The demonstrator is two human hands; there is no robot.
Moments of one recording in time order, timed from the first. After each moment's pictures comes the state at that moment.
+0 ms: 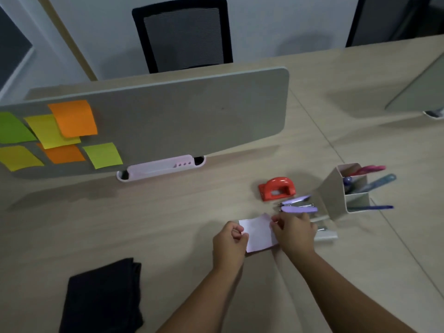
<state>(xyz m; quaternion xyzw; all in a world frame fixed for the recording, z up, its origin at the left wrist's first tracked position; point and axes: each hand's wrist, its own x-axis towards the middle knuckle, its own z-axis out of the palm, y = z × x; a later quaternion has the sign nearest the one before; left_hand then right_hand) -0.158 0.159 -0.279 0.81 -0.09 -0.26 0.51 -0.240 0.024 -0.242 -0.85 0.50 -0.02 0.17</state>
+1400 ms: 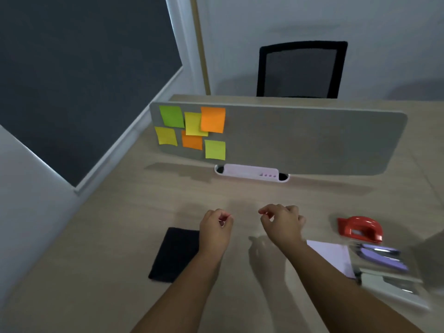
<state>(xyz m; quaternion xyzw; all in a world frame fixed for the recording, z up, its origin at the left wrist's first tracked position) -0.076 0.315 -0.205 0.90 -0.04 -0.01 0.44 -0.120 0.145 -0.185 -0.93 0.24 -0.04 0.28</state>
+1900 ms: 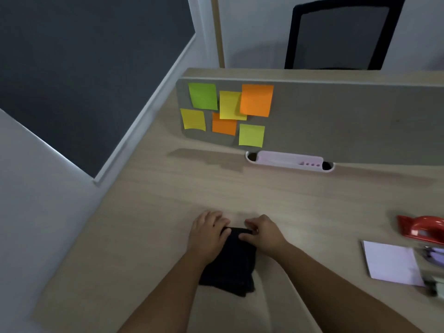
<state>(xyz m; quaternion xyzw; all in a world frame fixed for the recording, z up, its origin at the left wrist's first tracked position) -0.005 0.463 -0.283 0.97 -0.24 -0.01 0.10 -0.049 0.269 -0.250 -0.91 0.11 0.19 0.36</state>
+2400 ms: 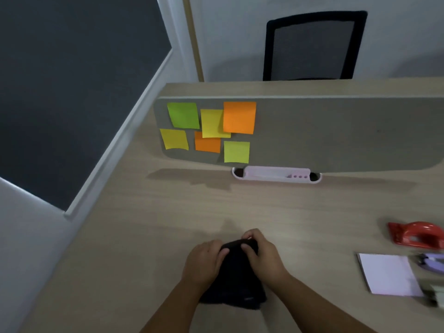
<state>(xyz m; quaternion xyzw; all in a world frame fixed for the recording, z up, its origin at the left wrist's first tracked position) 0.007 0.451 -0.284 0.93 -0.32 0.03 0.15 -0.061 0.276 -0.248 -0.84 0.16 0.01 0.52</state>
